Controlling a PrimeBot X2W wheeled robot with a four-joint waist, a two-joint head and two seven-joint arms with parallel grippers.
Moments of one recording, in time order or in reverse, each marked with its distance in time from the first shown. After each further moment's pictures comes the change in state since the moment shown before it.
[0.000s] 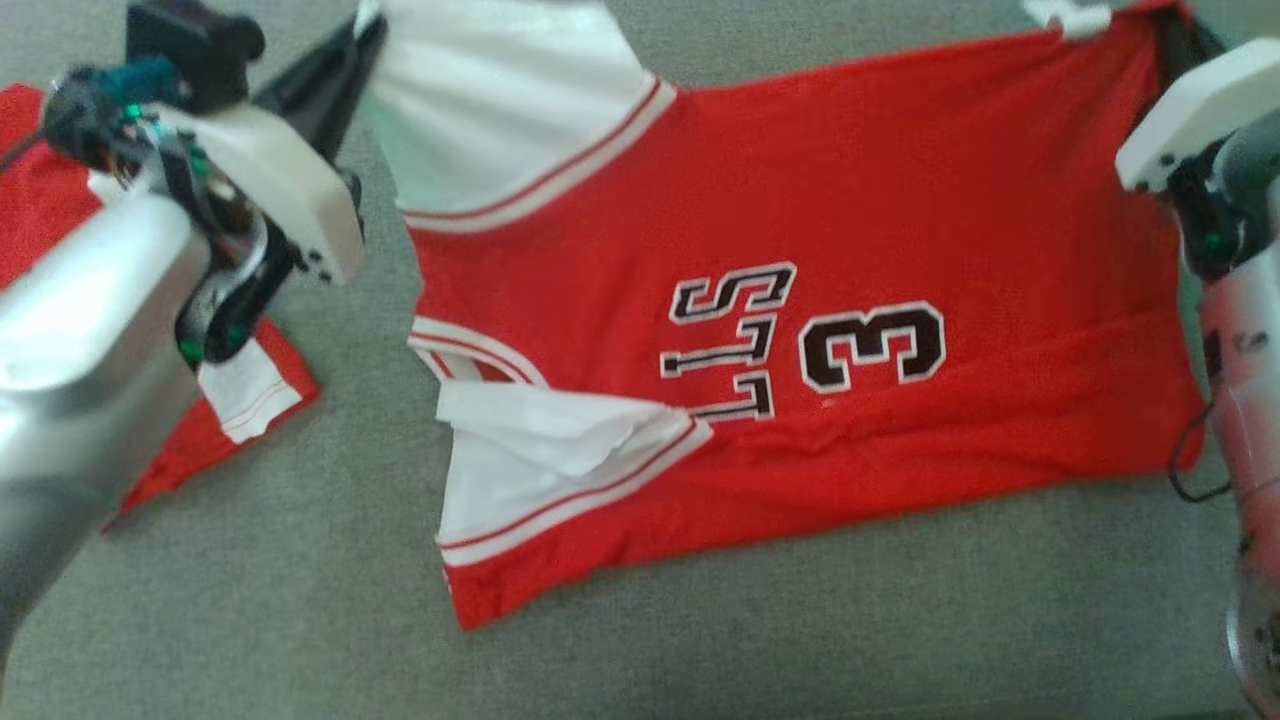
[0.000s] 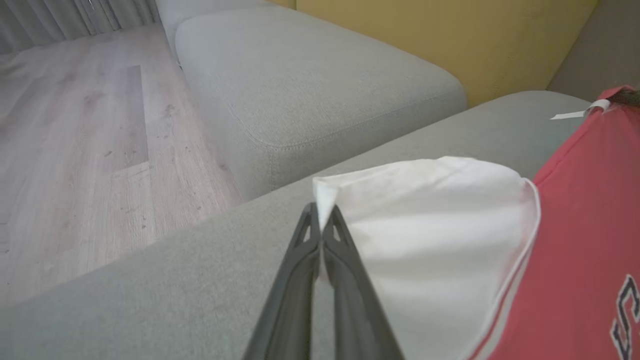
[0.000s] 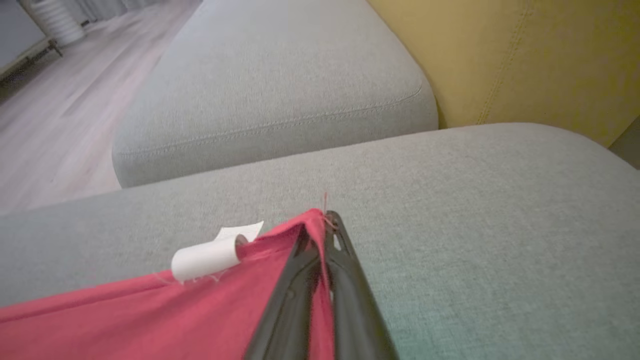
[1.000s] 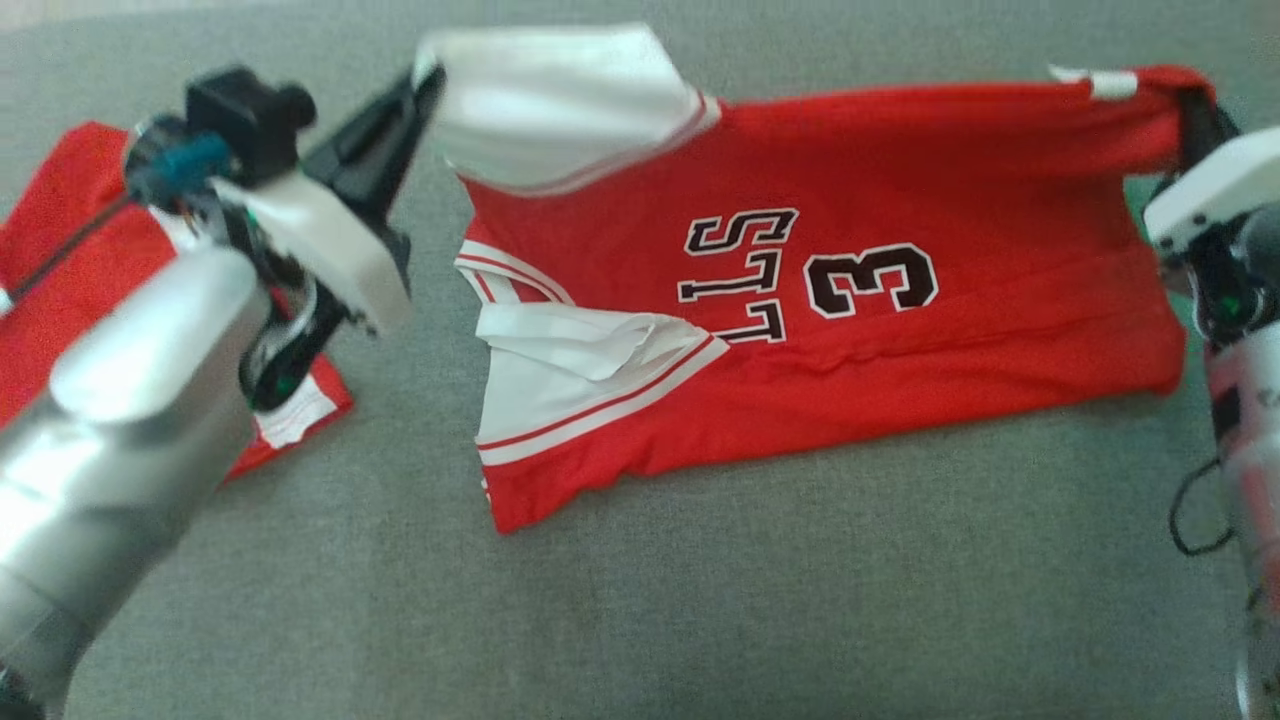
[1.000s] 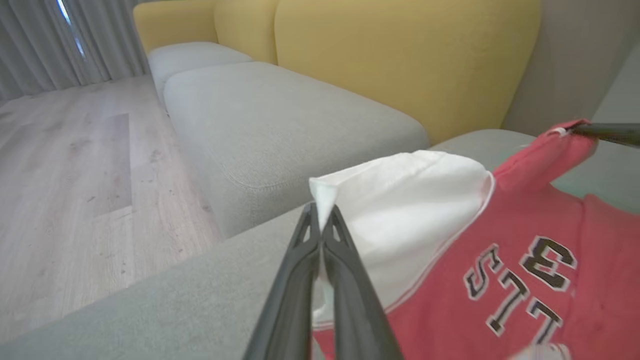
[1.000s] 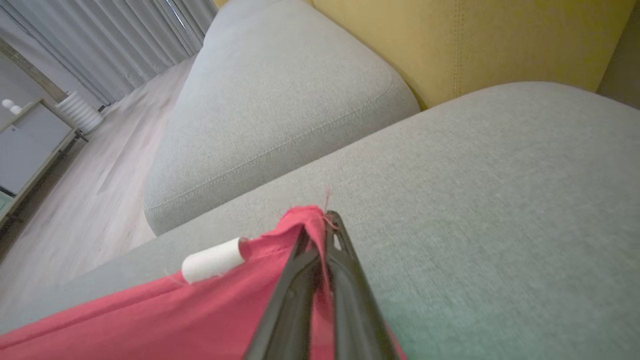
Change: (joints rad) left arm 0.021 -0.092 -0.032 0.139 0.022 -0.097 -0.192; right arm 0.082 -0.009 -0.061 0.022 0.223 0.000 -0.035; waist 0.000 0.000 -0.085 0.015
